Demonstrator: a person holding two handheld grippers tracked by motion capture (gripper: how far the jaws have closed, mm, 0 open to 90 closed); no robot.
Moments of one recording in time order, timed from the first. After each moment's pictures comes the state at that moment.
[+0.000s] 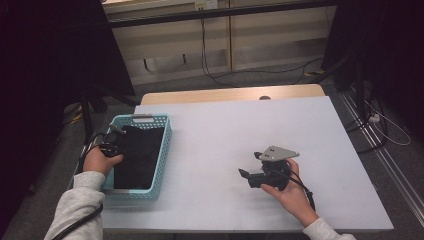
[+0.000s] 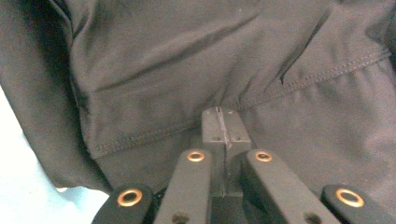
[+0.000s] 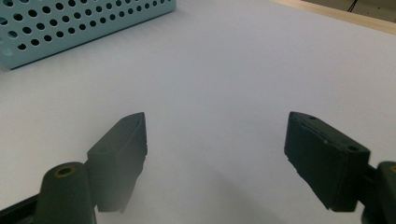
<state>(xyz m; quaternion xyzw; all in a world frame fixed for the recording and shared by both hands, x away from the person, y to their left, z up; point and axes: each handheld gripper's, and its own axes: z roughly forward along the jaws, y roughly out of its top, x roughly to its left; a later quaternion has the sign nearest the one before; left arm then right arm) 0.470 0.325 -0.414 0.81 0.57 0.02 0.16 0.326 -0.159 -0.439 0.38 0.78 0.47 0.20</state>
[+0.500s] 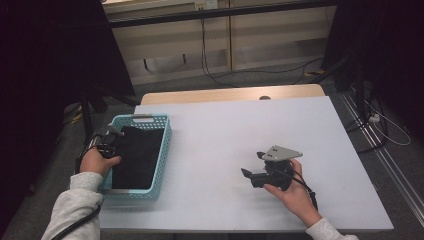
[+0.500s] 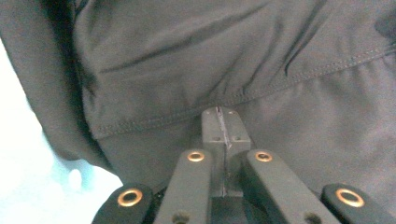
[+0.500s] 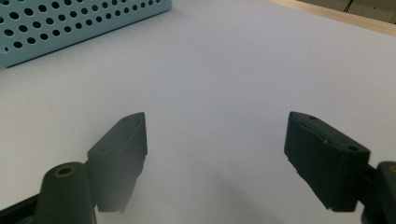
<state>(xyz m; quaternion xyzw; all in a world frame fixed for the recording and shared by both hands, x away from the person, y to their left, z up) 0.465 0.327 -0.410 0.81 0.57 0.01 0.13 0.325 -0.166 -0.438 0.38 0.77 0.46 0.20</state>
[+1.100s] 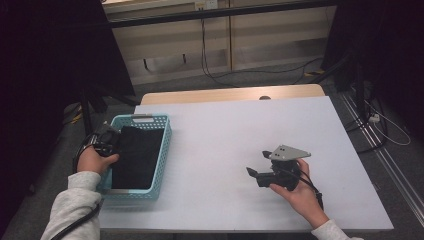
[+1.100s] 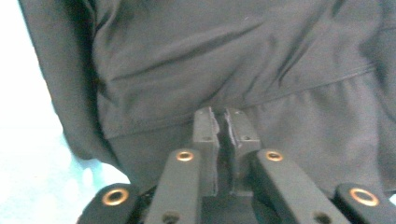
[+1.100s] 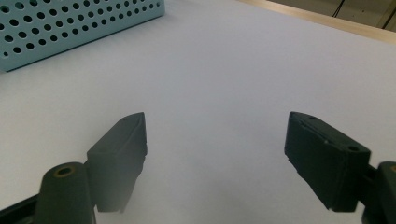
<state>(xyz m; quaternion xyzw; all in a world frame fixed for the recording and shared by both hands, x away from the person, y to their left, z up) 0.464 0.330 -0.400 0.80 0.58 0.02 0.16 0.319 -0.180 -0.431 0.38 0.77 0.47 0.21</state>
